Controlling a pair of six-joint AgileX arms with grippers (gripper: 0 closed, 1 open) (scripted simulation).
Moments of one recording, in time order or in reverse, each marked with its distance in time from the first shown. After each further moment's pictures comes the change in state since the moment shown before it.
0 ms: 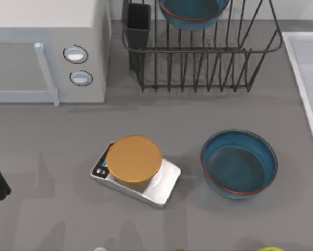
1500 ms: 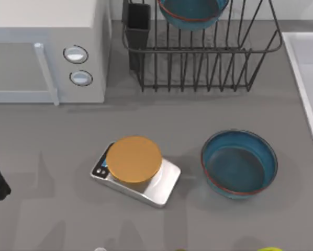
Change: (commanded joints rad) left arm 0.000 0.000 0.000 0.000 0.000 0.000; right arm 0.016 -0.062 -0.015 -0.049 0.015 0.000
